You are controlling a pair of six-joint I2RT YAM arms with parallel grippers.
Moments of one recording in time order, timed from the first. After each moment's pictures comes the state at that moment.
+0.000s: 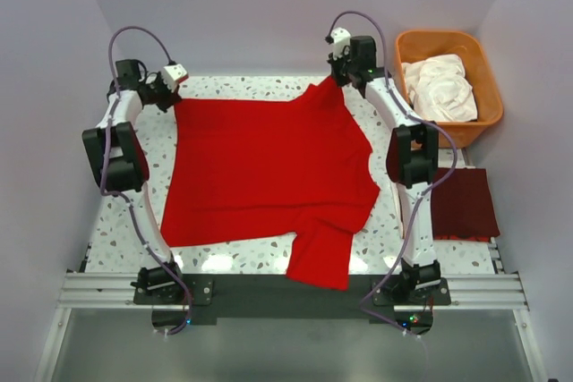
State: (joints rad) left arm 0.26 2.24 1.85 -0.43 0.73 0.94; right arm 0.22 2.42 2.22 -0.33 -0.18 -0.24
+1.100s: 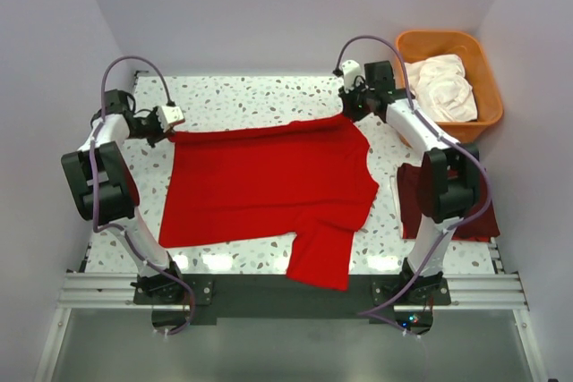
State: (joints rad) left arm 0.35 1.89 1.38 -0.60 0.80 1.40; right arm 0.22 1.90 1.58 -0.44 -0.26 -0.33
